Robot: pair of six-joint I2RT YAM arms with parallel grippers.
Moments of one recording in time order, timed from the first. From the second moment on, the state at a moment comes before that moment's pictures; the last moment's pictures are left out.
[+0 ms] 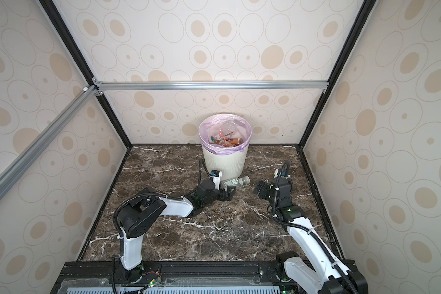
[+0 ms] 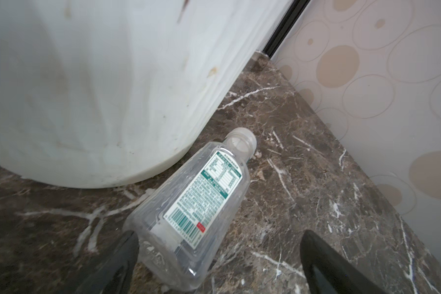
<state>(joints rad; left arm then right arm) -0.83 1.98 0.98 0.64 -0.05 -0.53 0.21 0.95 0.62 -0.22 0.13 0.51</state>
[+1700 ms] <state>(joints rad) -0.81 1.44 0.52 0.65 -0.15 -0.66 0.43 1.70 0.93 -0.11 0.08 0.61</state>
